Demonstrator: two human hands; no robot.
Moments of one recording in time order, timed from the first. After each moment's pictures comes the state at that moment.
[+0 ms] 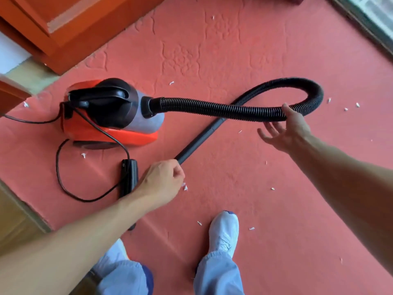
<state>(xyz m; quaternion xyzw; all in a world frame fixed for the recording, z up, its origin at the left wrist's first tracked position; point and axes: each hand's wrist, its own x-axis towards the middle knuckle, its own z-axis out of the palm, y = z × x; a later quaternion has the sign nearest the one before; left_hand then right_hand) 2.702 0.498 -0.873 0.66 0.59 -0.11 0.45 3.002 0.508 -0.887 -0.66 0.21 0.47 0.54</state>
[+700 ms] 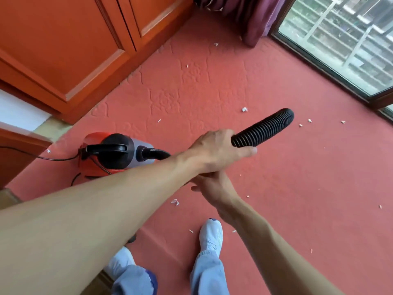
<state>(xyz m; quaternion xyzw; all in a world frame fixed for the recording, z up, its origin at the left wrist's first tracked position) 2.874 0.545 -0.665 0.75 0.41 -0.09 0.51 2.892 0.451 -0.704 -0.67 -0.22 0.59 0.40</state>
